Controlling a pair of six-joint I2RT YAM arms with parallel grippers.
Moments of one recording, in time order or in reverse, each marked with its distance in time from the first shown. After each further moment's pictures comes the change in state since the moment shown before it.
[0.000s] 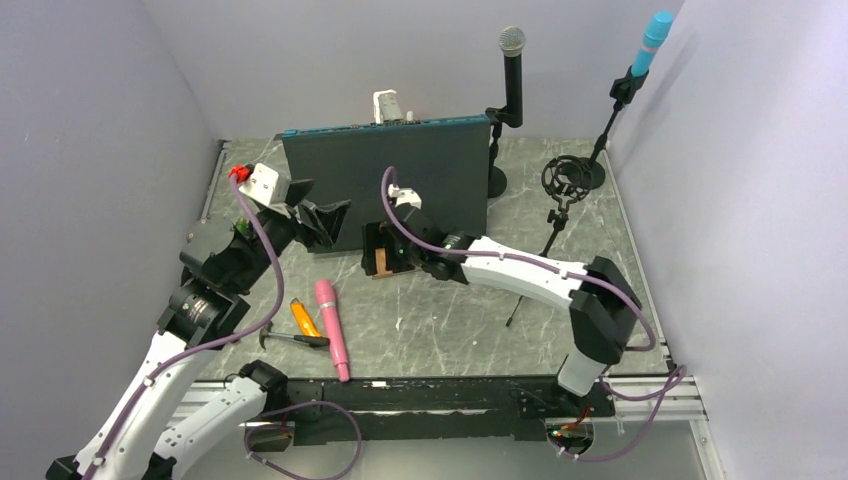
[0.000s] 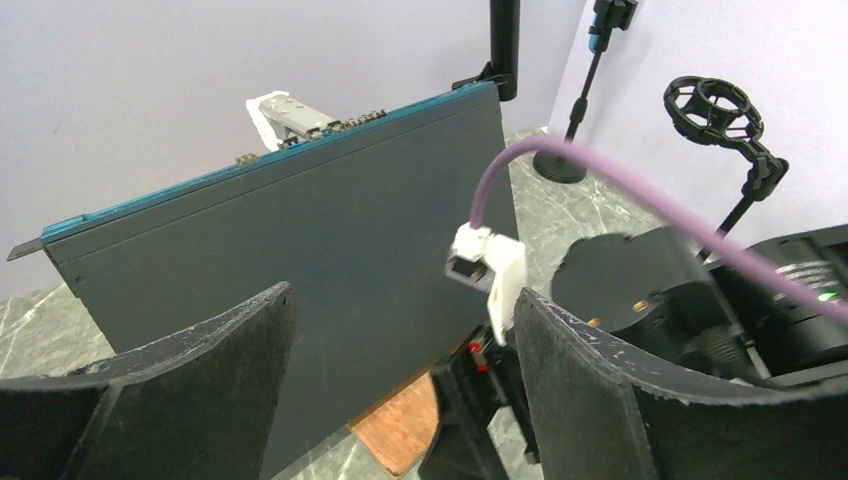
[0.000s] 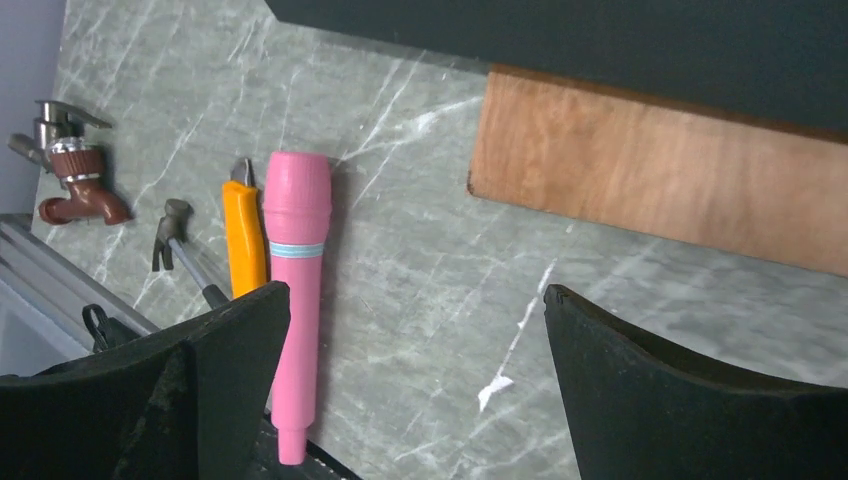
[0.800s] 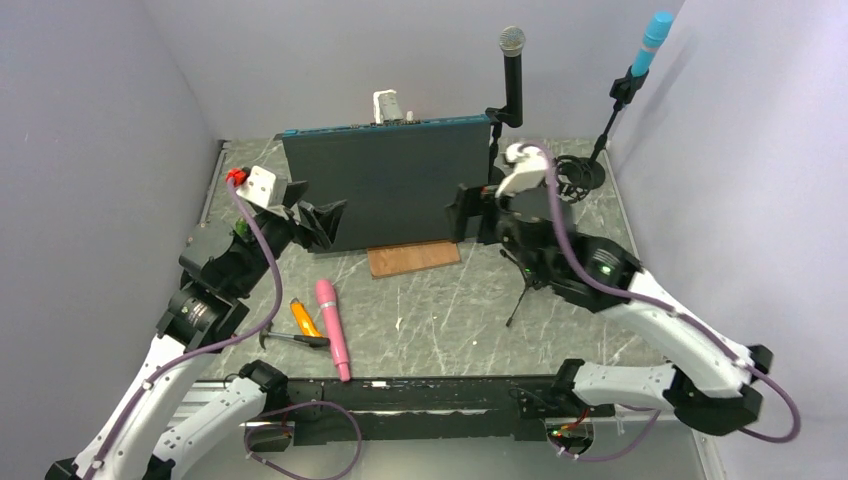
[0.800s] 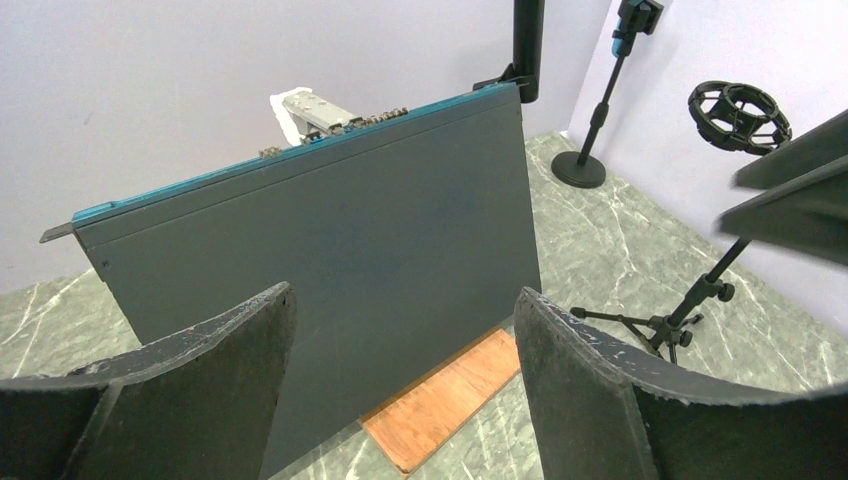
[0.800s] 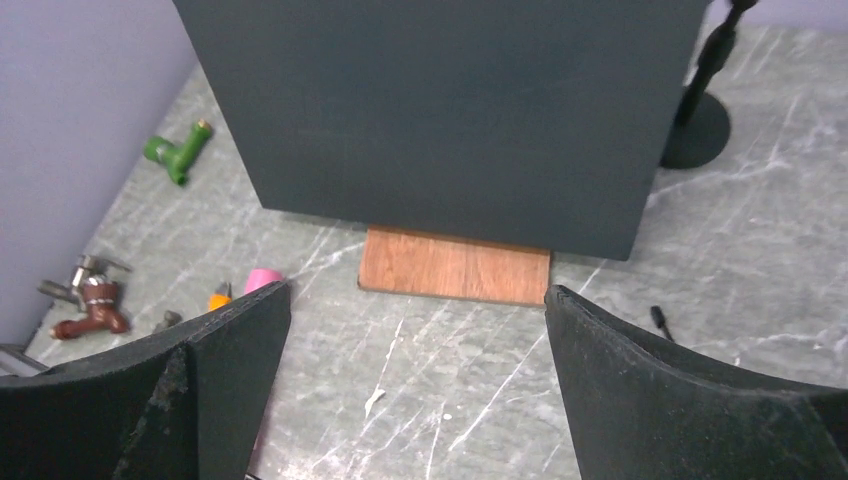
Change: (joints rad) left arm -0.008 -0.018 -0.016 -0.005 -0.058 0.006; right arm 0.006 -0.589 0.099 -0.316 0.400 -0.251
